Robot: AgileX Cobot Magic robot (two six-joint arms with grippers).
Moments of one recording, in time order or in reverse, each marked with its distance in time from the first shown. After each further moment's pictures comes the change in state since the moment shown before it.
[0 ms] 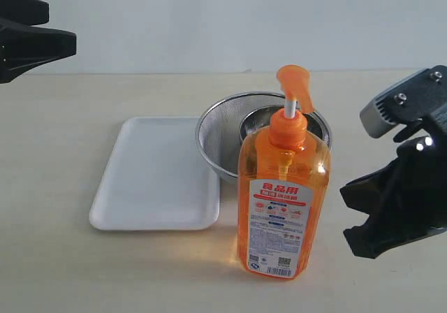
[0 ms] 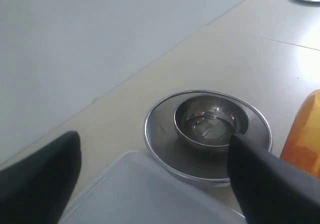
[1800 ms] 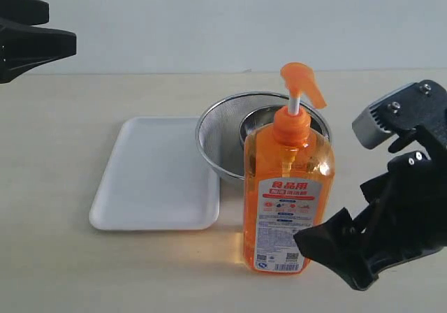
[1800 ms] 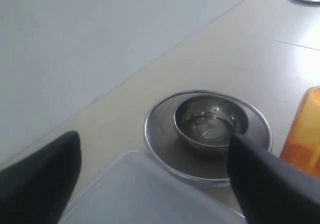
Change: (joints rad) left arm 0.000 0.000 0.000 0.000 0.000 0.000; right arm 0.010 0.000 -0.002 0.205 0.084 -0.131
